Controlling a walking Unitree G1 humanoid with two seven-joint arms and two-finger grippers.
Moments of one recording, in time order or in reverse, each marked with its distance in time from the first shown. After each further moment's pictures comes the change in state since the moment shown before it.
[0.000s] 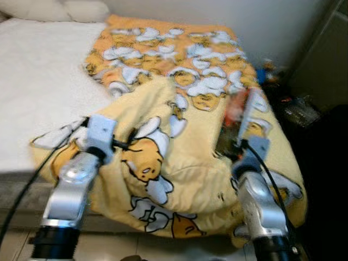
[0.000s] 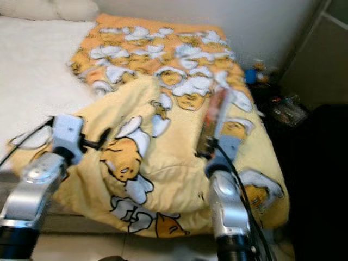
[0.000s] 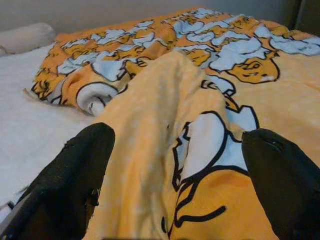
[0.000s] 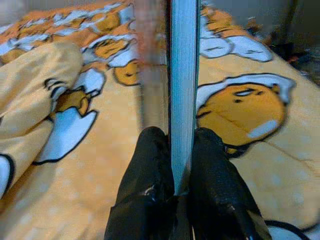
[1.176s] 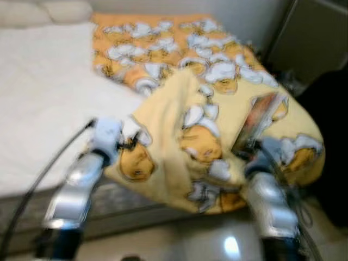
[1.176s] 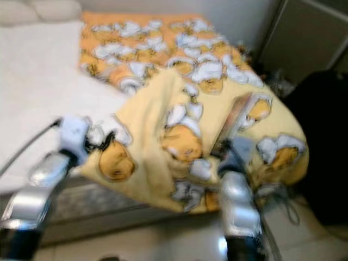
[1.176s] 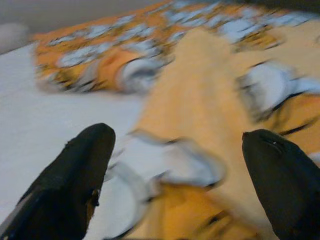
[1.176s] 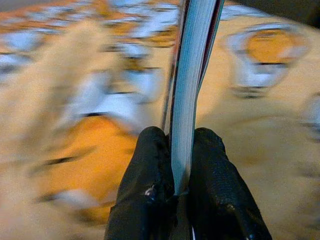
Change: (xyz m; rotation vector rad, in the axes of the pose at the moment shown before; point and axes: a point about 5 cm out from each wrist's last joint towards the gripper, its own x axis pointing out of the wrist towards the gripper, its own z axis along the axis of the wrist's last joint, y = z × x) left arm -0.001 0.001 -0.007 0.009 0.022 0.005; right arm 0.000 -0.008 0.000 0.025 0.002 -0.032
